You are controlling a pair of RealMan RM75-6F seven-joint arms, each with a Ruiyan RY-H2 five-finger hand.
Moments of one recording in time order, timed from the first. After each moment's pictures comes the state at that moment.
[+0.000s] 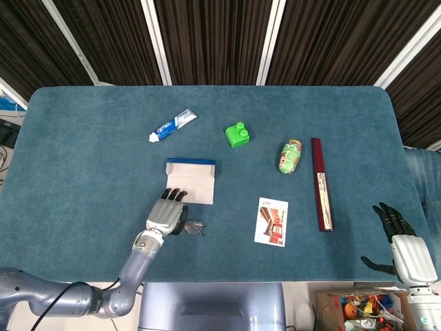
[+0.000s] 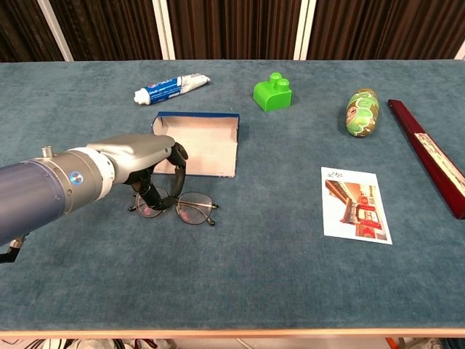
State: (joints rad) left arm -0.85 -1.73 -0.15 -1.66 0.62 1.12 0.76; right arm 0.06 -1.09 0.03 -1.66 -1.52 1.45 0.13
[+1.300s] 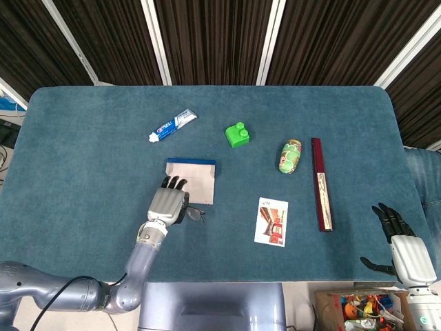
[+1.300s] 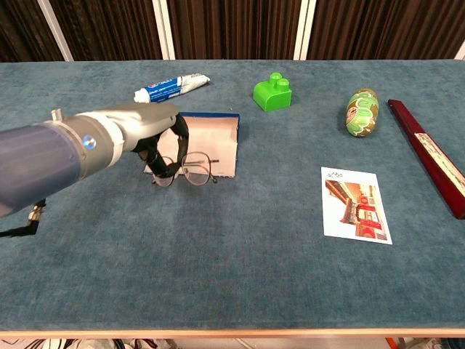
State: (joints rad) left arm -0.92 -1.74 -0.26 -1.70 0.50 1.23 0.89; right arm 0.06 -1.09 0.03 -1.66 -1.52 1.44 0.13
